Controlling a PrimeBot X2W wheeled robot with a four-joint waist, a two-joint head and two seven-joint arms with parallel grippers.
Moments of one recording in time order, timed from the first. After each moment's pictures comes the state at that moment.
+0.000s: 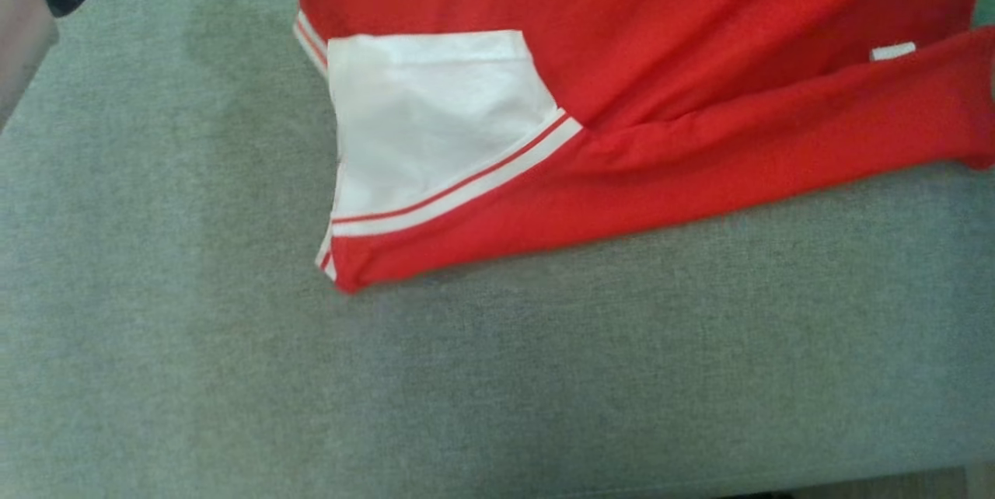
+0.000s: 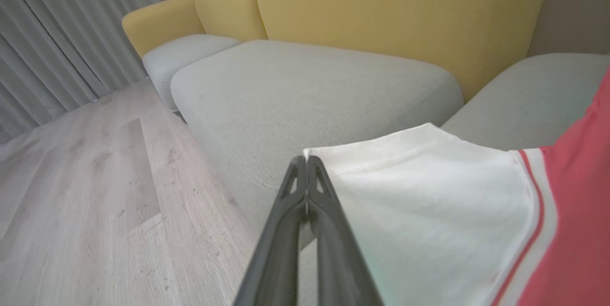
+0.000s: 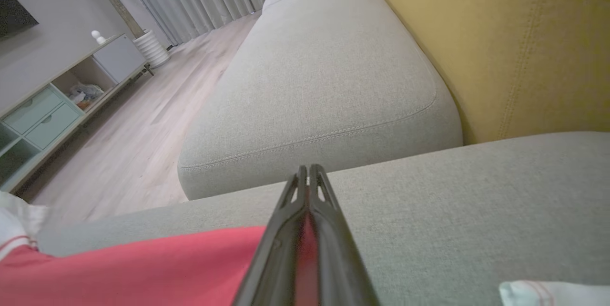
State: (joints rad) left arm -1.54 0.53 -1.29 0.70 -0.92 -0.13 -0.12; right arm -1.02 -0.70 0.51 0.54 1.15 0.13 0.10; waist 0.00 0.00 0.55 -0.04
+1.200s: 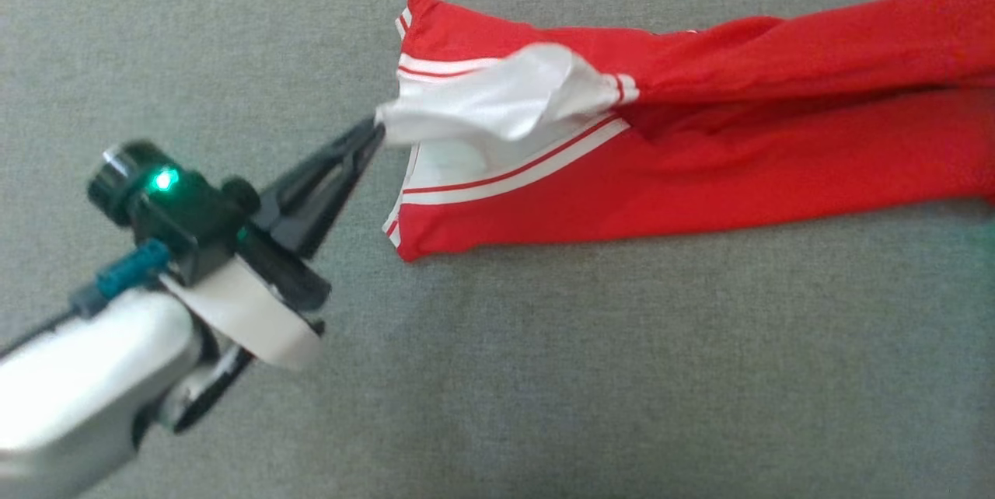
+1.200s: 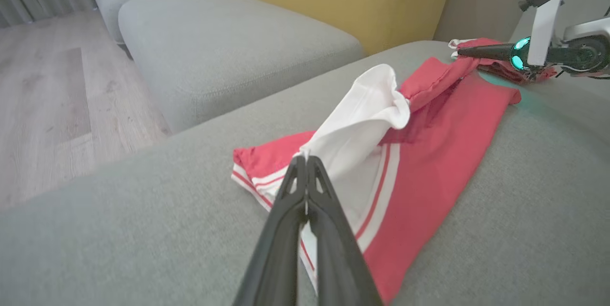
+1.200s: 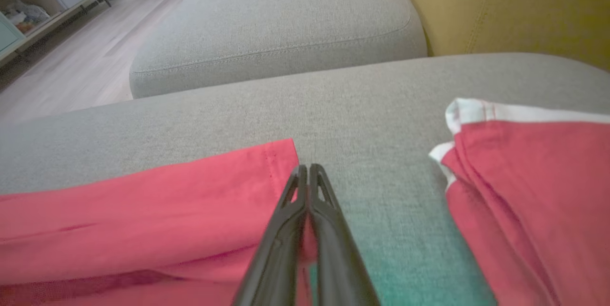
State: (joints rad) left arm -0.95 0.88 -1.32 -0.23 -0.93 0.23 -0.16; right arm -0.69 -0.77 0.58 0.66 1.03 0.13 -0.13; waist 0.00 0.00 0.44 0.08
